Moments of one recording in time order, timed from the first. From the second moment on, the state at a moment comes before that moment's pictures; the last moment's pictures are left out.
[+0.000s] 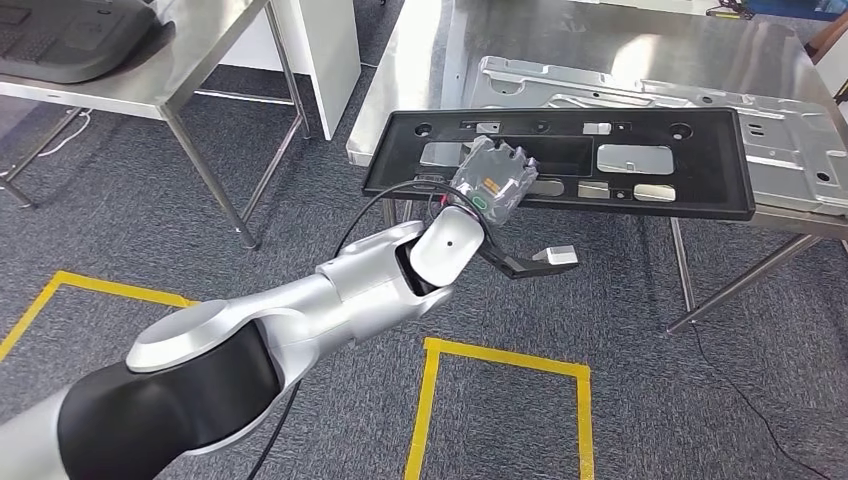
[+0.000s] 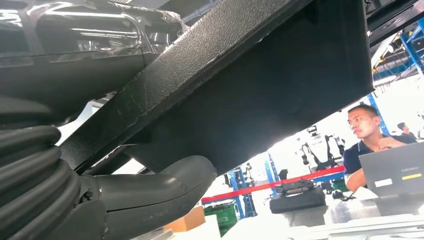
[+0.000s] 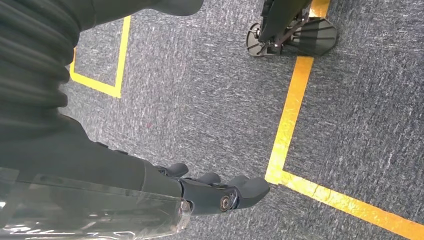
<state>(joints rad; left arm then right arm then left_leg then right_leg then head) -1.13 -0.26 -1.19 -0.53 -1.09 0.23 0.35 -0.19 -0.07 0.86 -0.22 -0.64 -0.39 -0.08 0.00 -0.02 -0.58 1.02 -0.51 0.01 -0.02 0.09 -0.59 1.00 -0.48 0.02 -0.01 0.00</state>
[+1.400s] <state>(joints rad) -1.13 -0.30 -1.19 -0.46 -1.13 0.24 0.33 -0.20 -0.06 0.87 -0.22 -0.63 -0.39 -0.08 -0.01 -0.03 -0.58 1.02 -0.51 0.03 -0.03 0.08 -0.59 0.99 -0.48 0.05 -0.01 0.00</state>
